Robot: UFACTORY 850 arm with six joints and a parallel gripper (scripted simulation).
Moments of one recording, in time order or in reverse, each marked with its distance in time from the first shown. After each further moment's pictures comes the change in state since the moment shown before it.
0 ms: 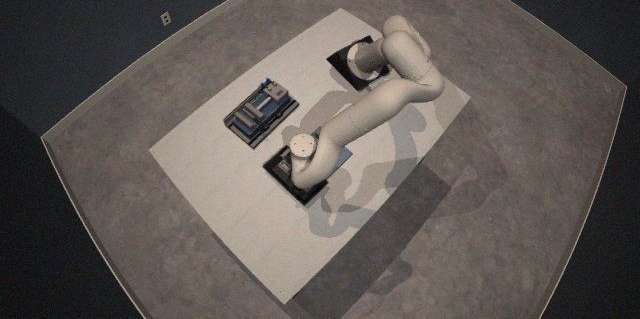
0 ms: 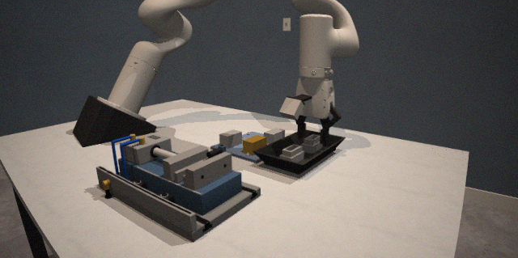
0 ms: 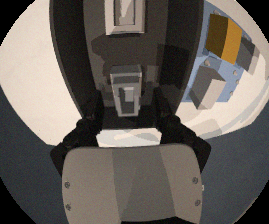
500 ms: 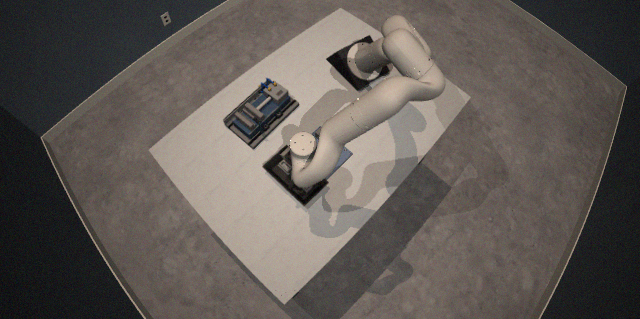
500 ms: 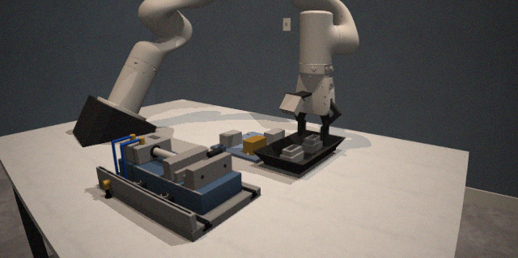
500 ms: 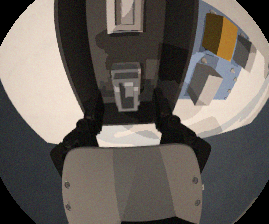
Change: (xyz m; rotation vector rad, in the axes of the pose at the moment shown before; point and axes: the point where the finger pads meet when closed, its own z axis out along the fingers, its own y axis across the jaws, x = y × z) arm 0.000 0.000 -0.009 0.000 0.000 0.000
